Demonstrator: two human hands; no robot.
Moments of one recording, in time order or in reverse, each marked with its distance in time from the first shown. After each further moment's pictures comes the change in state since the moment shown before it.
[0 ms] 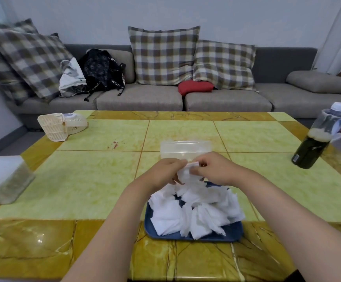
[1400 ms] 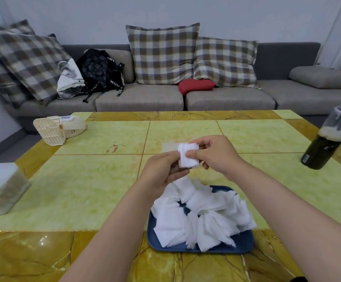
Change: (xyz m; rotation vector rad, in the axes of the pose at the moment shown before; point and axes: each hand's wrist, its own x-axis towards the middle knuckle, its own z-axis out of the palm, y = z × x) left_hand 0.017 0.004 -0.004 -0.790 0.161 -0.111; right_hand 0.027 -0.024 -0.003 0.478 0.357 0.021
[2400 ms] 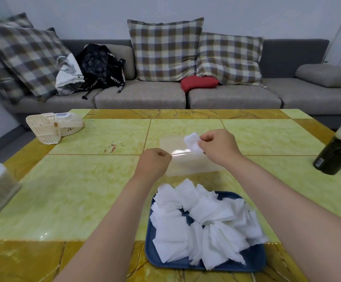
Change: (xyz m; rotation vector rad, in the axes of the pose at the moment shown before) left_hand 0.064 -0.002 -0.031 0.852 0.340 0.174; right_hand 0.062 0.028 0.006 -0.424 0.205 -0.010
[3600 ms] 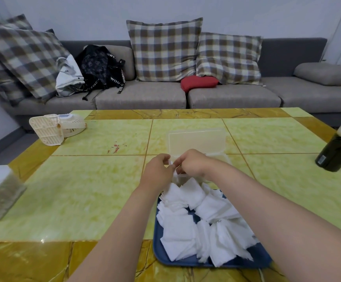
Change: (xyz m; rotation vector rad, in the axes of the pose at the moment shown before) left_hand 0.000 -0.034 0.012 0.108 -0.003 0.108; right_hand -0.018 -0.028 0.056 0.007 -0.562 0.198
